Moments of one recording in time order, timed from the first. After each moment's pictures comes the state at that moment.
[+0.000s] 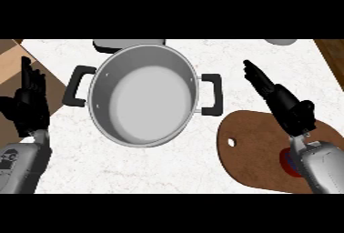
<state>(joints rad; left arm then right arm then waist) -0.30 0.36 0.02 -1.33 0.15 0.46 -0.09 -0.34 -0.40 0.22 -1.55 -0.13 0.05 0.15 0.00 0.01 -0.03</state>
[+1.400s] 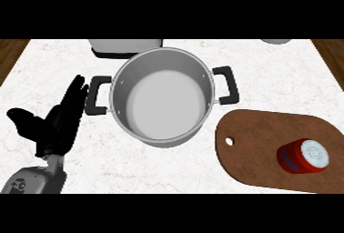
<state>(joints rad) -0.15 0.31 -0.15 -1.62 0.27 0.27 0.22 0.07 -1.06 -0.37 -1.66 -0.13 0.60 -0.55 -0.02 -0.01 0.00</state>
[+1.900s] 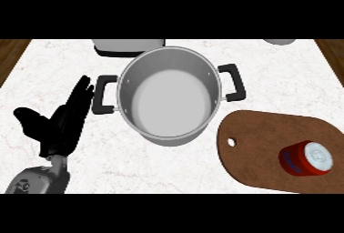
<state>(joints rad) -0.15 0.29 -0.16 -1.64 0.24 0.25 0.25 0.14 -1.15 -0.36 -1.76 -0.04 0.67 -0.42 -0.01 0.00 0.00</state>
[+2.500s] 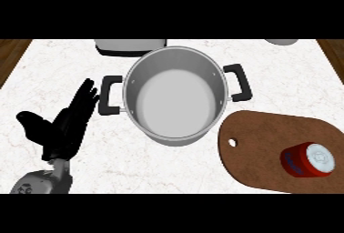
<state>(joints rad) -0.12 0.25 -0.15 -1.66 0.22 0.22 0.27 0.11 -1.07 -0.24 -1.77 0.19 0.70 -0.35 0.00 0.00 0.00</state>
